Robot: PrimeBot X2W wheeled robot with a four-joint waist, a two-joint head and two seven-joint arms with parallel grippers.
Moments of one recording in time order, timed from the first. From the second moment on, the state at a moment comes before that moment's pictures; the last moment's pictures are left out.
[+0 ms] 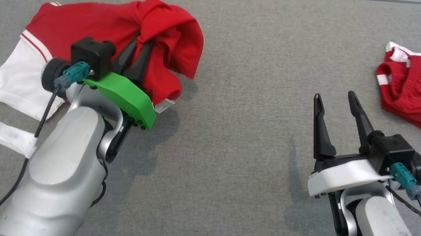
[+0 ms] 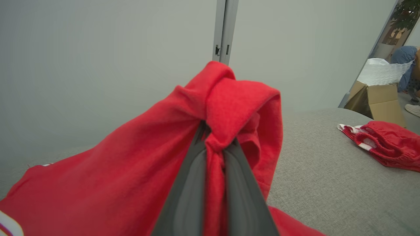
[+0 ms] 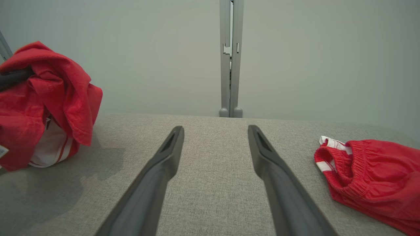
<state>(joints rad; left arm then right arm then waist) -0.64 0.02 -0.39 0.51 -0.39 -0.06 -0.21 -0.24 -0.14 0.34 0.13 0.22 -0.12 -0.23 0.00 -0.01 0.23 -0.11</state>
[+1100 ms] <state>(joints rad) -0.64 0.03 -0.68 0.48 -0.62 0.04 -0.15 -0.20 -0.11 0.35 0.19 0.25 -0.10 -0.24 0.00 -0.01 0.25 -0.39</state>
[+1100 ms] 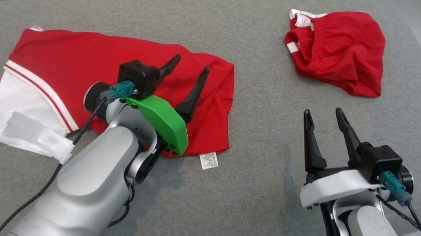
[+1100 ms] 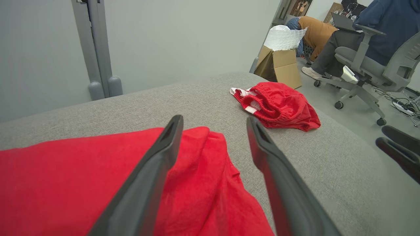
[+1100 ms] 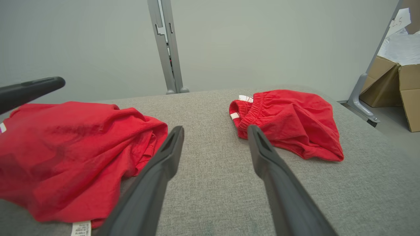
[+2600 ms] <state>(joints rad) -0.56 0.11 -0.33 0.87 -0.78 0.12 -0.22 -0.22 -0.17 0.36 0.19 0.24 -0.08 -0.22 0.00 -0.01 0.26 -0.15</state>
